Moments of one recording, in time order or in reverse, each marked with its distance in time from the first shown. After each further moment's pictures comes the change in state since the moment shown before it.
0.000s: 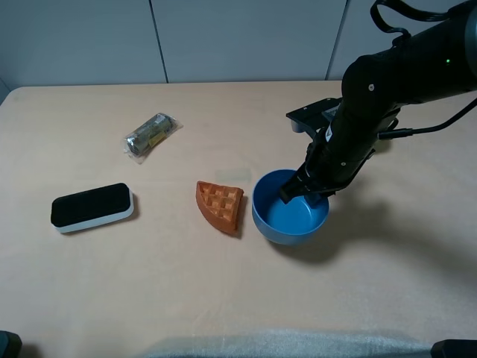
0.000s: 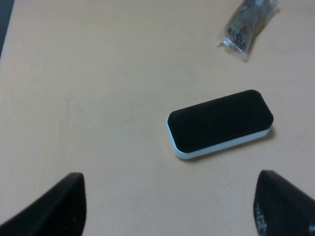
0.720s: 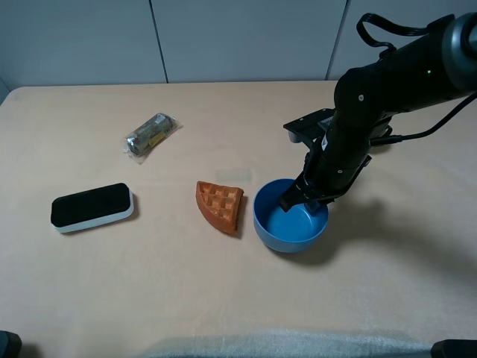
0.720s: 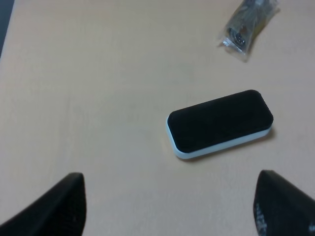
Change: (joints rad) left arm 0.000 0.000 0.000 0.000 0.000 0.000; right arm 0.000 0.051 0.000 0.001 -0.004 -0.019
